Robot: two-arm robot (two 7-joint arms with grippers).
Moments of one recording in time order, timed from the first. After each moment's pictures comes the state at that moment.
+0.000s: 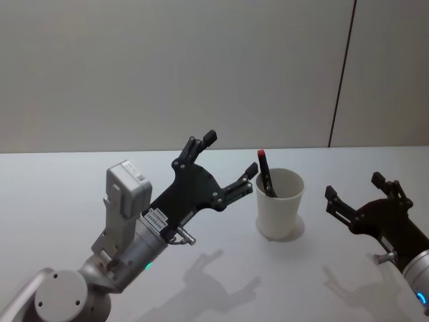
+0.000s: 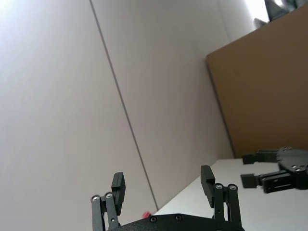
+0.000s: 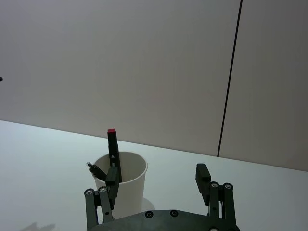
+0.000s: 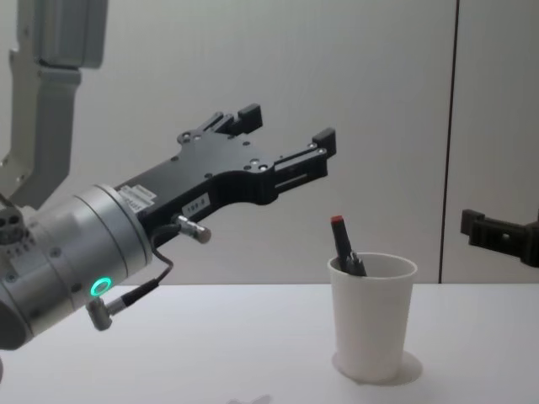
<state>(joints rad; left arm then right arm) -0.31 0.33 0.42 -1.43 -0.34 -0.42 -0.43 -0.01 0.34 -0.23 -1.77 0.29 0.03 0.07</state>
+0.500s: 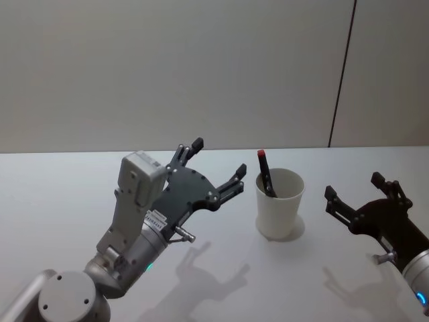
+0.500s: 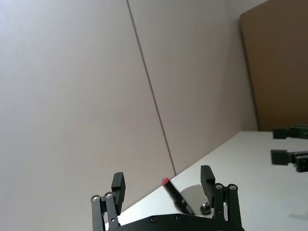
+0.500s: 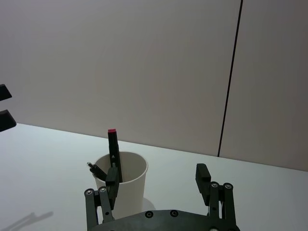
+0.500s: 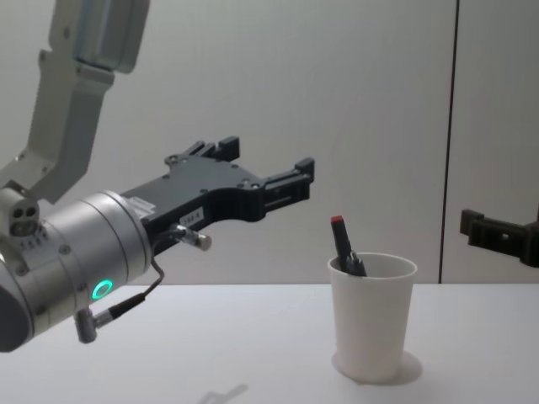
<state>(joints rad) -0.28 0.36 0.44 -1.52 -0.27 -0.22 -0.24 -0.01 0.34 -0.23 -1.77 0.29 0.03 0.07</state>
